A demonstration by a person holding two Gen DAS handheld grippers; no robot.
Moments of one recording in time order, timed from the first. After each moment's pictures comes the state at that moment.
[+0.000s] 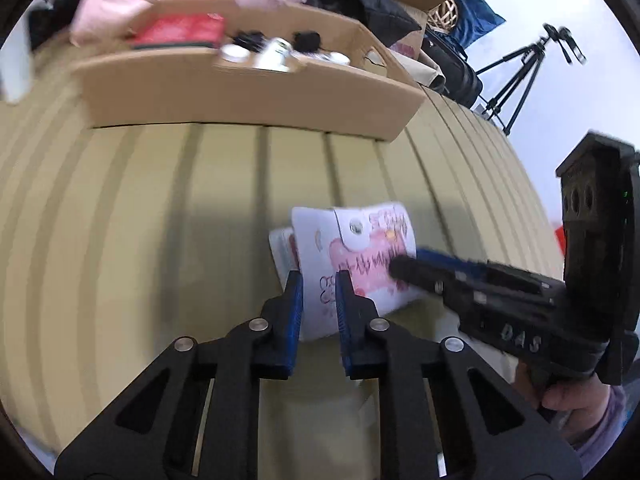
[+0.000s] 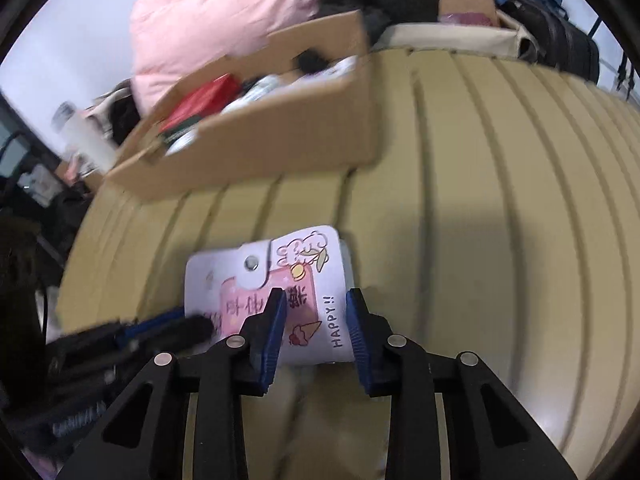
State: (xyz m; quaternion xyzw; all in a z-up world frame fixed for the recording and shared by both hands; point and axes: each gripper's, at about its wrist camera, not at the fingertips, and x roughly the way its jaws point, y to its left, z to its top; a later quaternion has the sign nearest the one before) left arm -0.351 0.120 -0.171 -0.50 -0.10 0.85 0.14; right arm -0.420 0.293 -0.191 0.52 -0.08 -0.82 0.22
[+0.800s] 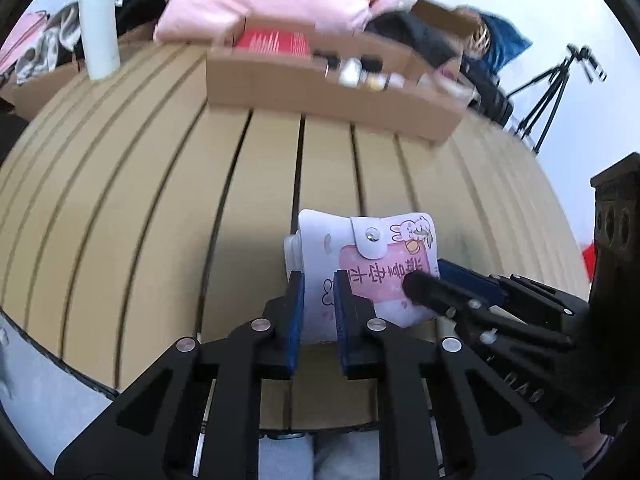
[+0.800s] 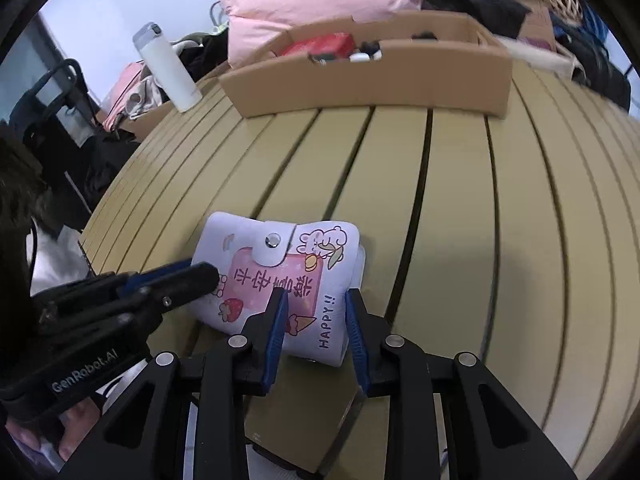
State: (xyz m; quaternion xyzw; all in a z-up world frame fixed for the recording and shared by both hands) left arm -0.300 0.064 -0.144 -0.47 -0.11 0.87 0.08; right arm -0.345 0.216 -0.168 0.48 -0.03 -0.84 0.25
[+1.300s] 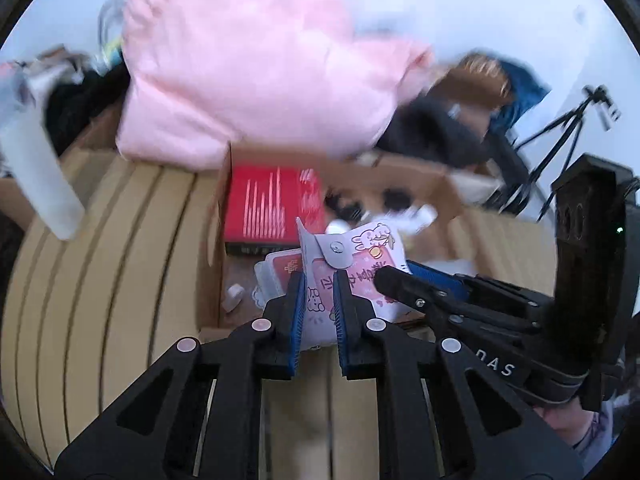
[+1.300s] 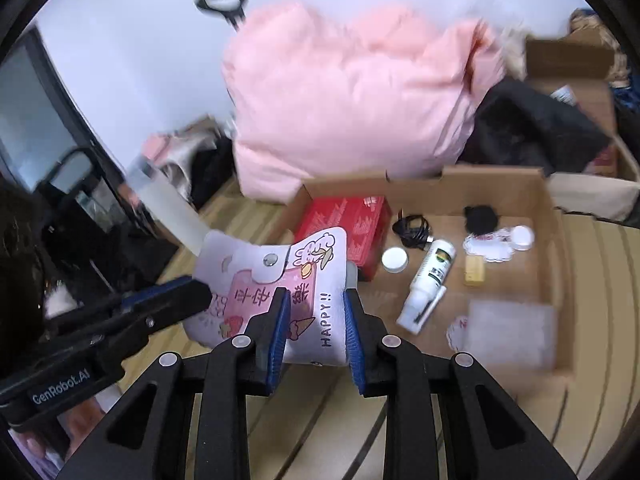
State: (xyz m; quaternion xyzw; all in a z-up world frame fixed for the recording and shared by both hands) left arm -0.526 0.025 -0.095 -0.46 -0.09 0.88 0.07; right arm -0.569 0.163 -0.115 0.46 -0.08 -0.84 0.29
